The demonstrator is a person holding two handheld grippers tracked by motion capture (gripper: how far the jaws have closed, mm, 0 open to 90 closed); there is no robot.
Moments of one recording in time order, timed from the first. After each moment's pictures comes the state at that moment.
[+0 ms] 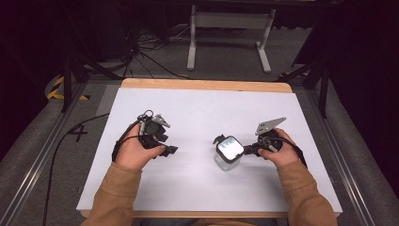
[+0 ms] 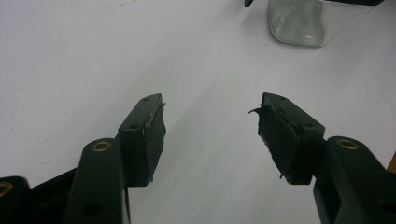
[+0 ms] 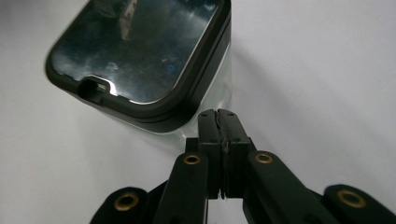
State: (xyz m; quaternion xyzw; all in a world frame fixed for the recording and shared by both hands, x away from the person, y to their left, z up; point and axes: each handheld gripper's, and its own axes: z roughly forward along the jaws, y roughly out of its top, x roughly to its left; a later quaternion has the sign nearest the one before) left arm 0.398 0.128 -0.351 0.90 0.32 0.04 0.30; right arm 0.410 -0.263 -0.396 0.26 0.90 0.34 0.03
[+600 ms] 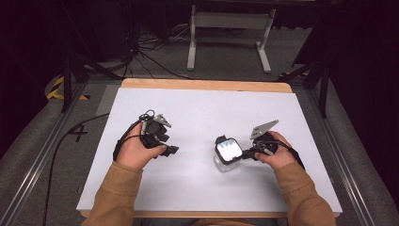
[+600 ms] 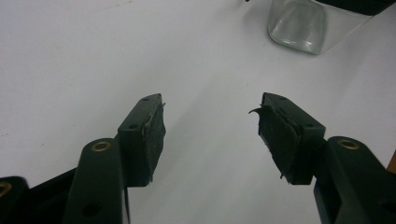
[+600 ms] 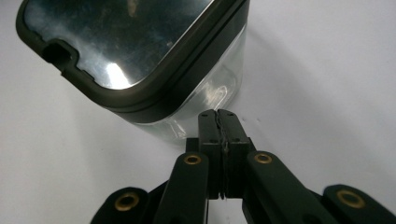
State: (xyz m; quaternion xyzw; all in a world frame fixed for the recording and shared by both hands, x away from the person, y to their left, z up) left arm 0.401 0.125 -0.351 0.90 0.31 0.04 0.30; right arm 0.406 -0.253 -0.403 0.25 0.92 0.31 0.02
